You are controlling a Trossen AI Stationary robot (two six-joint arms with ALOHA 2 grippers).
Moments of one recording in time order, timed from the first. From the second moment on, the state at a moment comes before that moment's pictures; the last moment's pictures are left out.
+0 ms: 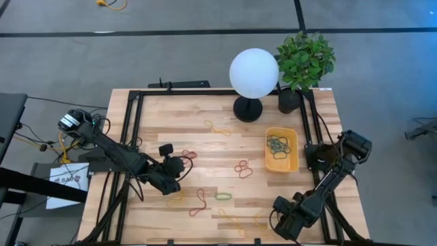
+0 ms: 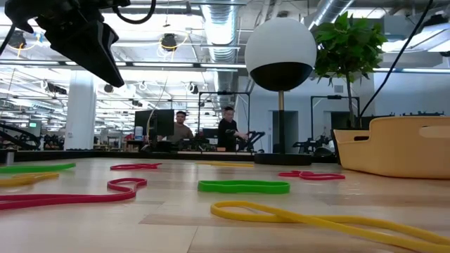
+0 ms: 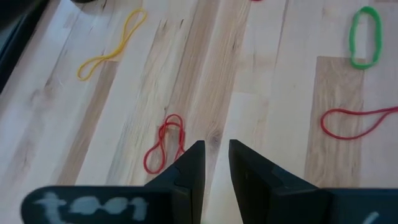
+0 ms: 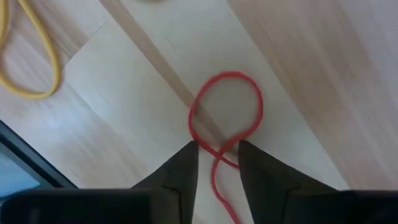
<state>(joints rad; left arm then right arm) -0.53 1.34 0.88 -0.67 -0.61 -0.56 0.95 1.80 1.01 -0.66 -0.07 1.57</state>
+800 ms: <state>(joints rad) -0.53 1.34 0.88 -0.66 -0.61 -0.55 0.89 1.80 1.51 -1.46 0.41 1.14</state>
